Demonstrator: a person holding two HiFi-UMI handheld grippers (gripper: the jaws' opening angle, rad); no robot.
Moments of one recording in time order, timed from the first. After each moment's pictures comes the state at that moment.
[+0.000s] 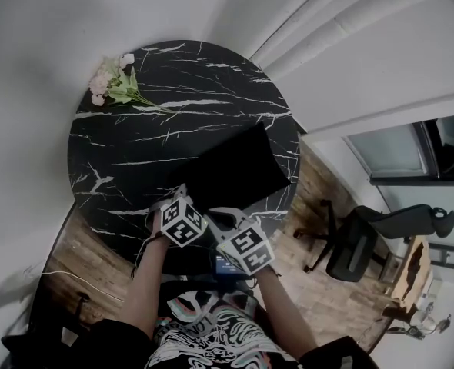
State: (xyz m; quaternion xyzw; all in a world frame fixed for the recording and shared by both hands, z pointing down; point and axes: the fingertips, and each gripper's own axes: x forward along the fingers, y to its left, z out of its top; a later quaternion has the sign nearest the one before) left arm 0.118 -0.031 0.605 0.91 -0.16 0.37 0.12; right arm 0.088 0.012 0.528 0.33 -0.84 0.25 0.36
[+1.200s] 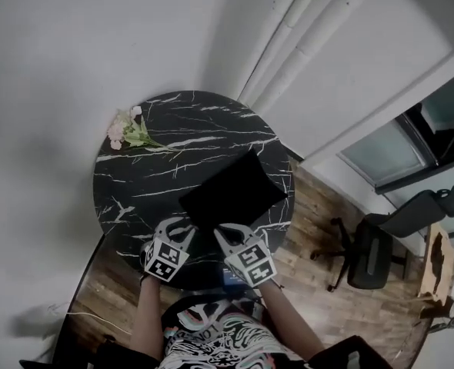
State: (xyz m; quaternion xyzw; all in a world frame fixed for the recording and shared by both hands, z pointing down) left arm 0.022 0.001 0.544 0.92 -0.25 0.29 0.10; right arm 0.079 0.024 0.480 0.43 -0.84 0.18 0.28
